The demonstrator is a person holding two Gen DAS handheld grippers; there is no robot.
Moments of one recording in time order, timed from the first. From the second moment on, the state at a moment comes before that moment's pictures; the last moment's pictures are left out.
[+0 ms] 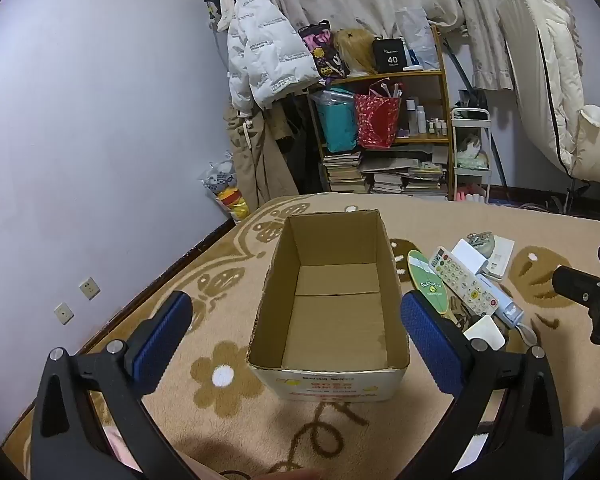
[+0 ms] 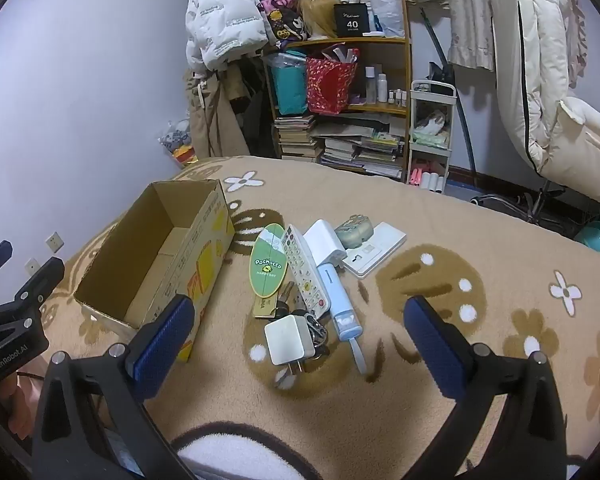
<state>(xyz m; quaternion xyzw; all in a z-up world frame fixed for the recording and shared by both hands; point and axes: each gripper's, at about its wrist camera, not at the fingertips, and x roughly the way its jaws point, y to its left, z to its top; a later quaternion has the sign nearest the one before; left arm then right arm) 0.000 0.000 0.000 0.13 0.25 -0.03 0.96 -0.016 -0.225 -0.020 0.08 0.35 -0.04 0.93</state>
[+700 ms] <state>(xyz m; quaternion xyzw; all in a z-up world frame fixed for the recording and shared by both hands) 0.001 0.000 -0.002 0.12 0.26 -0.05 0.96 -0.016 -0.225 -0.021 0.08 0.35 -0.05 0.93</state>
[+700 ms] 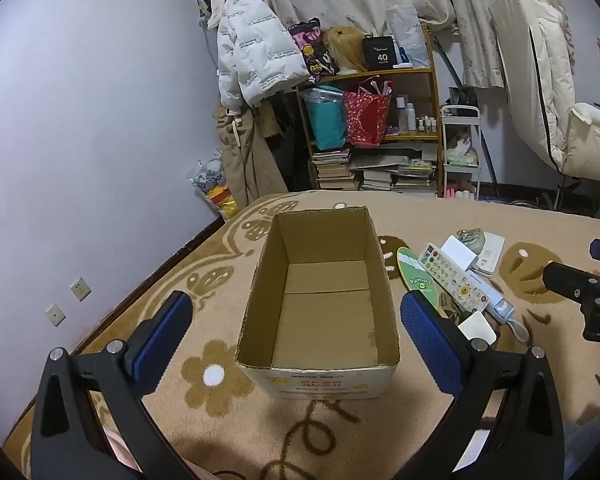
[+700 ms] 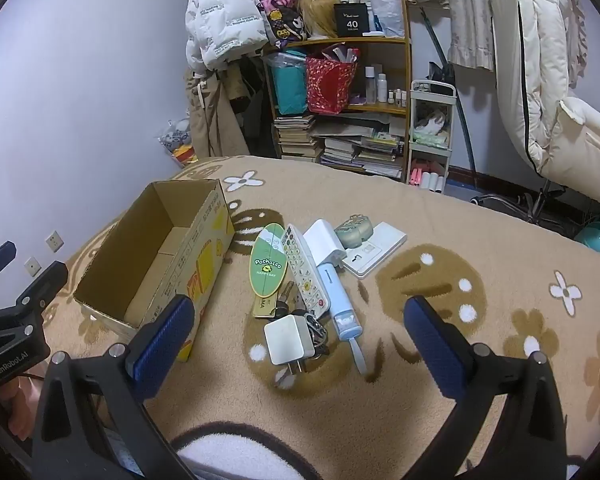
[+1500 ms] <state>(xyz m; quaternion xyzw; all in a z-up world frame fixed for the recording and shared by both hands) 0.000 -0.002 -0.006 0.13 0.26 -0.05 0.96 -0.016 -0.225 -0.019 0.08 0.35 -0.04 0.93</state>
